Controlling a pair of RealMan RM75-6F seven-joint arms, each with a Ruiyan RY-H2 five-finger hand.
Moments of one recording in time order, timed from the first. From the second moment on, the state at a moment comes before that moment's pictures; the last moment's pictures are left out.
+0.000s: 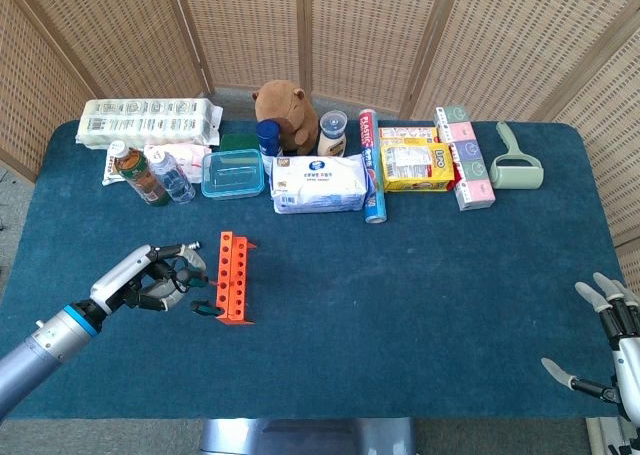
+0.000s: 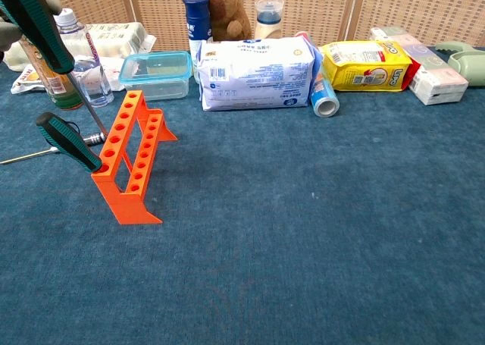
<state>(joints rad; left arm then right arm) -0.58 -0.87 -0.06 -1.89 1.63 0.94 -1.14 -0.07 -0.89 0.01 -1.92 -1.64 1.65 0.13</state>
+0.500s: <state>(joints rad) -0.61 -0.90 -0.05 -1.87 1.60 0.92 -1.13 -0.08 -0.89 0.01 -1.92 -1.64 1.65 0.14</state>
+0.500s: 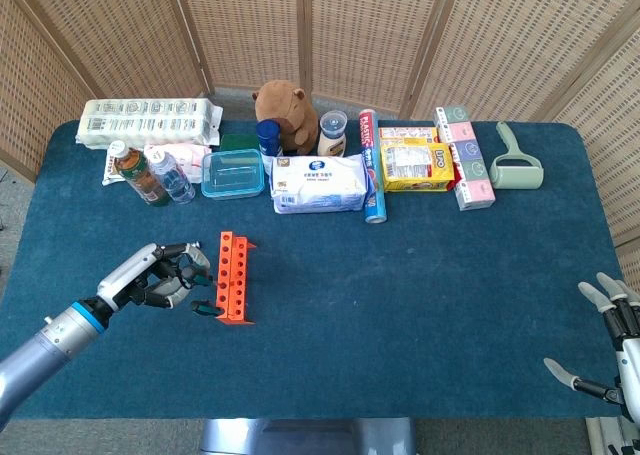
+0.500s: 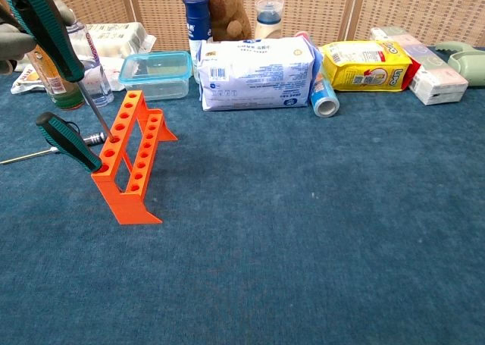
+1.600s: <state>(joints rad) -0.65 -1.07 -0.04 -1.74 1.48 0.83 -1.02 -0.08 -0.88 0.02 -1.91 -1.64 1.66 0.16</state>
